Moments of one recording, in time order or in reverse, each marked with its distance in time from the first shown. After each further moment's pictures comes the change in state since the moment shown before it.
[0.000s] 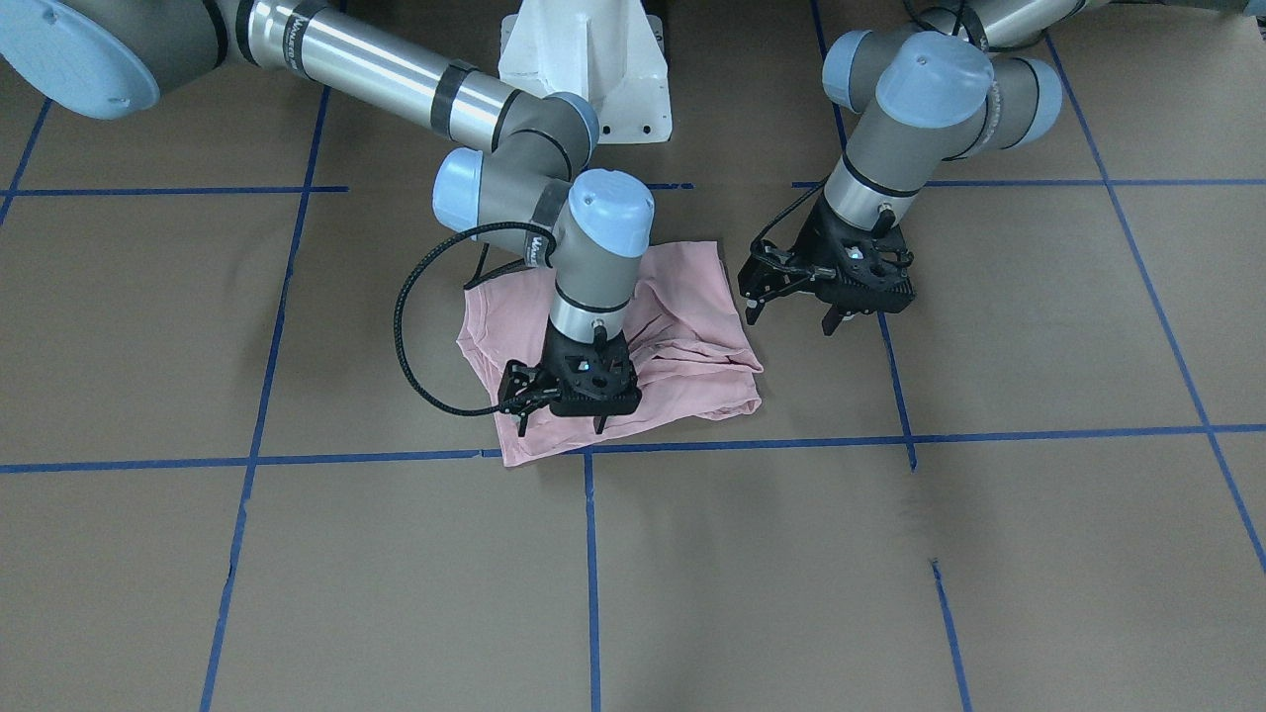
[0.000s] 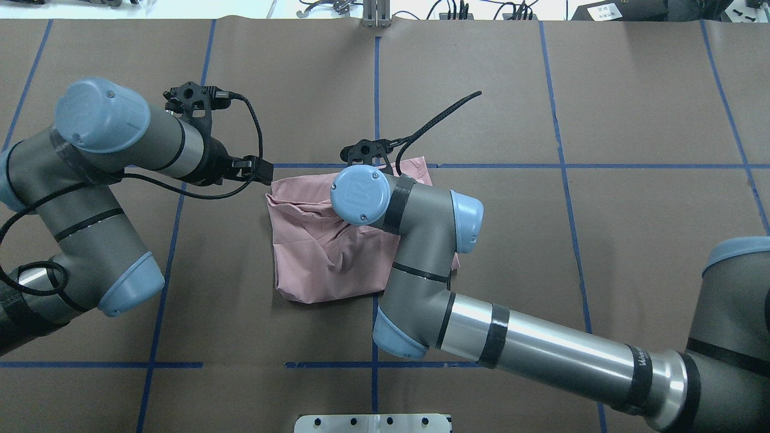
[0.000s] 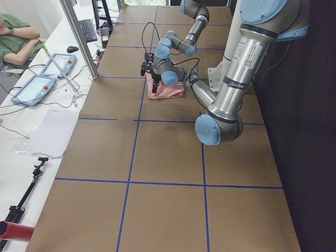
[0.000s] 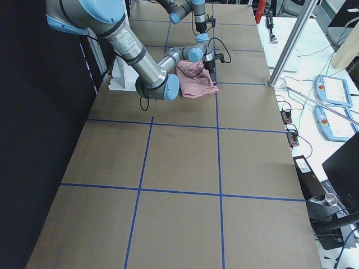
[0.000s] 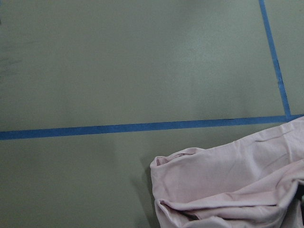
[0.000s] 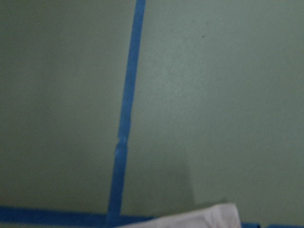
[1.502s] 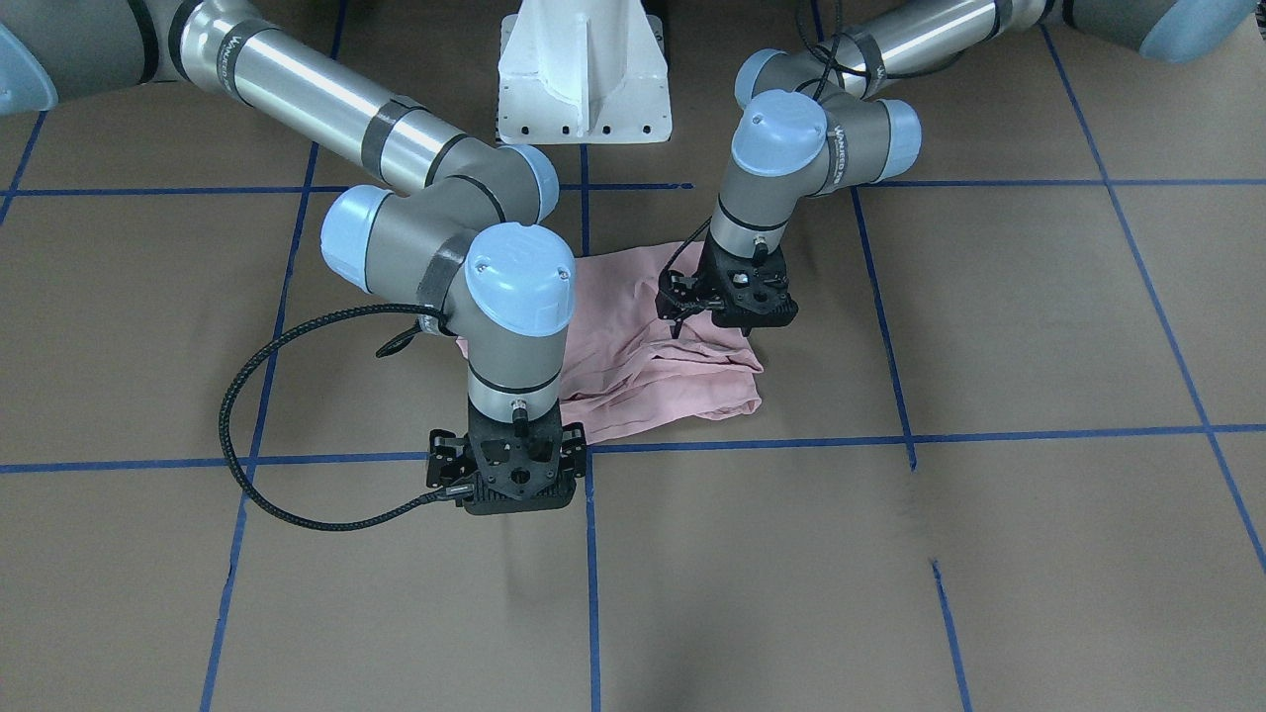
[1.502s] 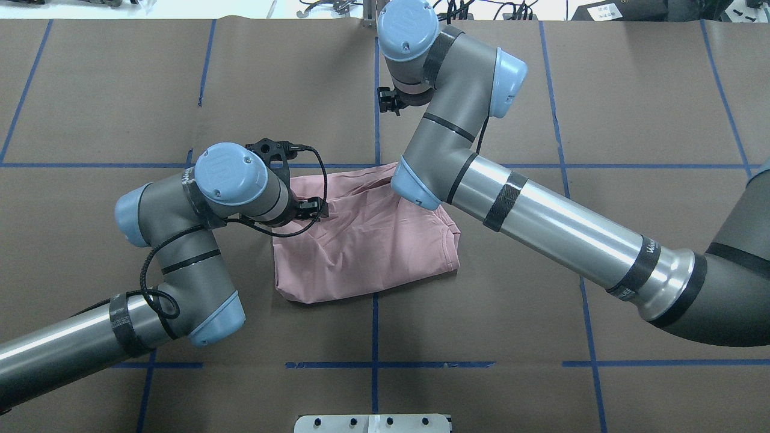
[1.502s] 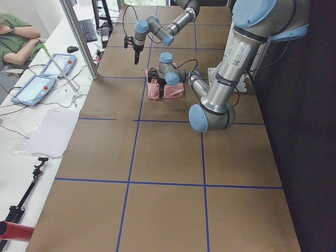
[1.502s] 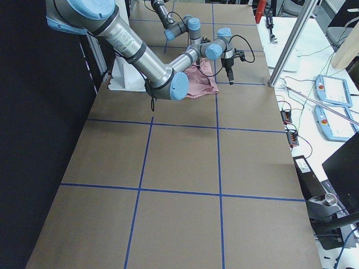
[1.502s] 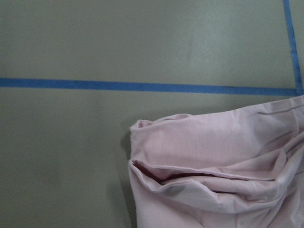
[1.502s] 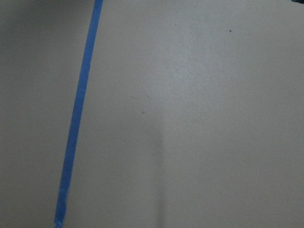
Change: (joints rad) left arm 0.144 -0.163 0.278 0.039 0.139 -0.148; right arm 0.167 -0.010 0.029 0.012 0.206 -0.111
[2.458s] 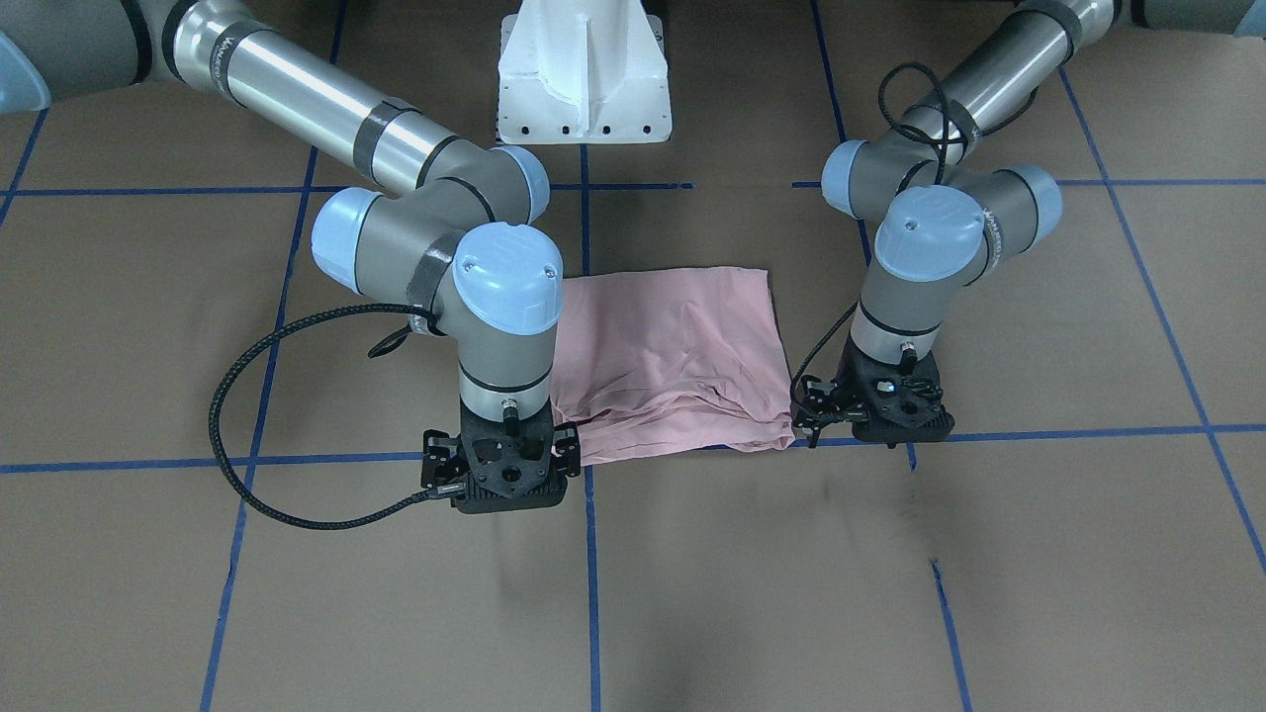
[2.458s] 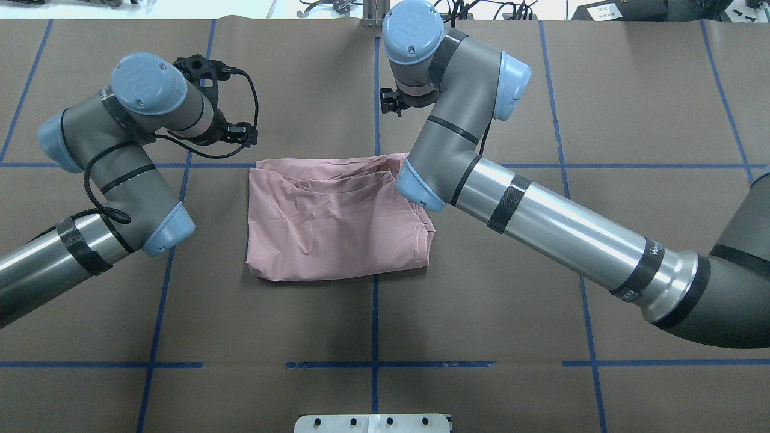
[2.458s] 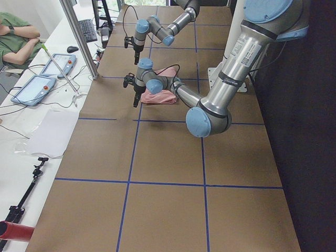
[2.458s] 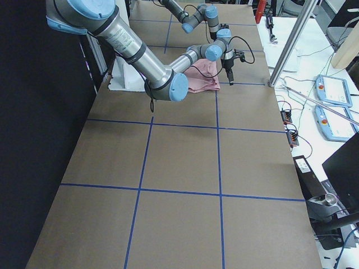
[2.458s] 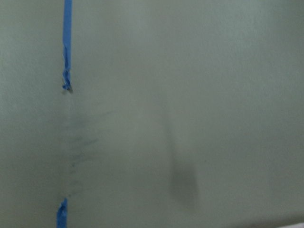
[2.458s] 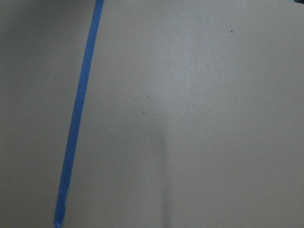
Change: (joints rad) left arm -0.215 0.026 0.062 -0.088 -0.028 0.231; right arm 0.000 -0.009 0.003 0.022 -0.001 0.001
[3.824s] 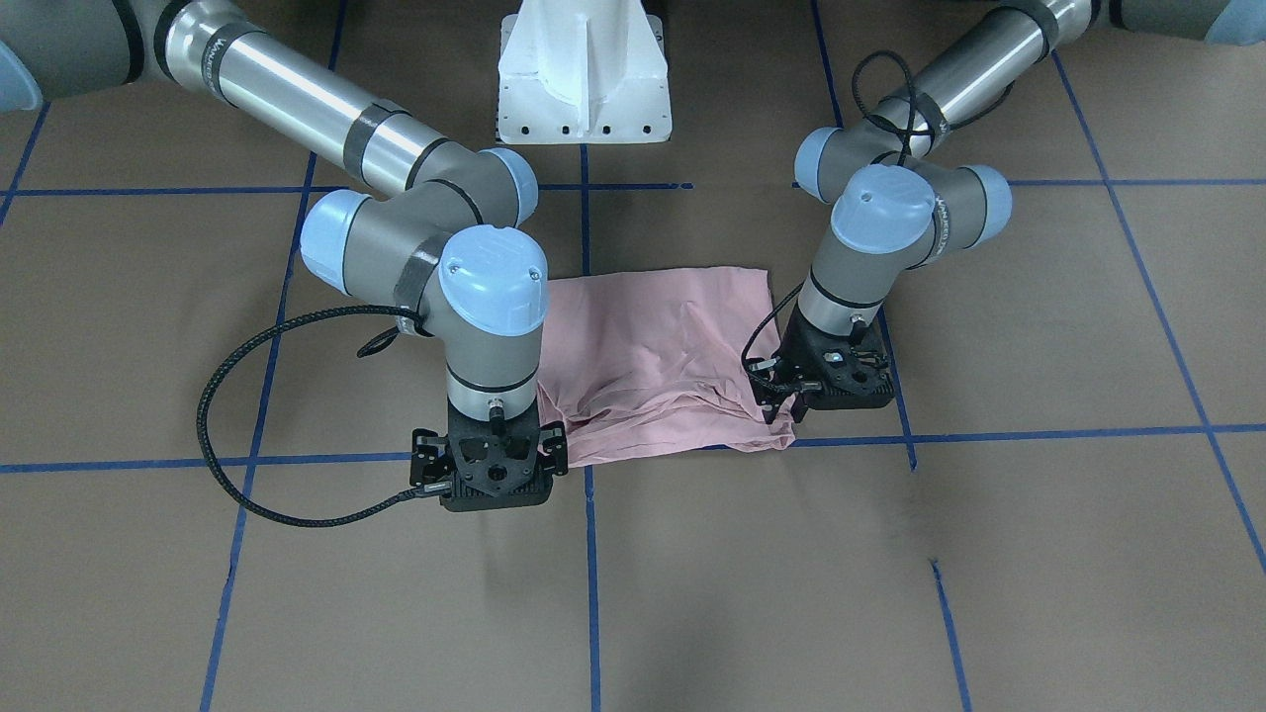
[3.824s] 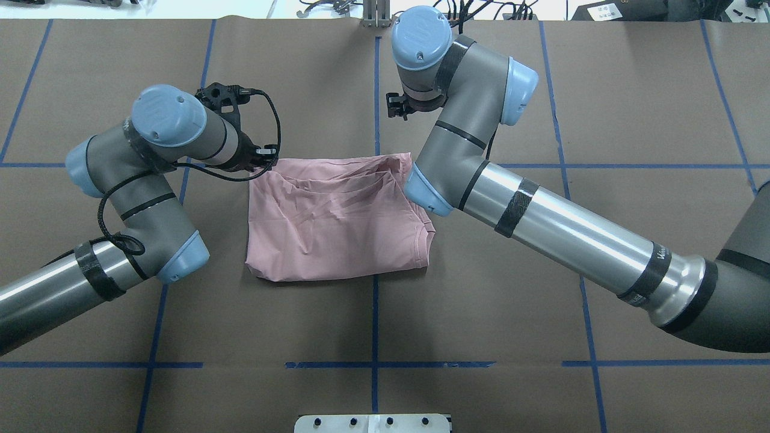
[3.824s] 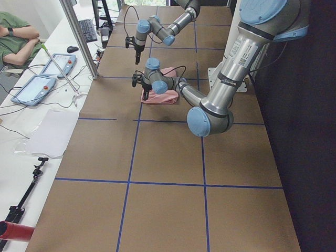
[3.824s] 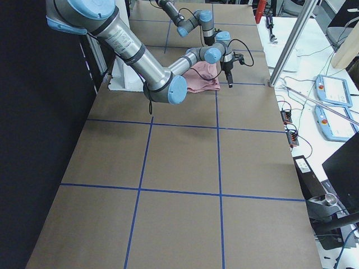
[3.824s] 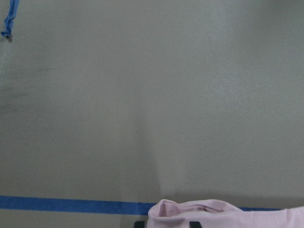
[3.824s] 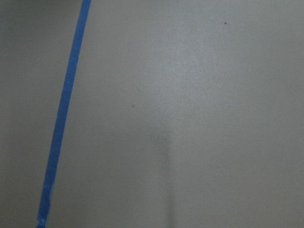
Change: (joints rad) left arm 0.089 0.008 -0.008 -0.090 -0.019 -0.191; right arm -0.001 -0.032 0.023 0.003 0.000 0.000
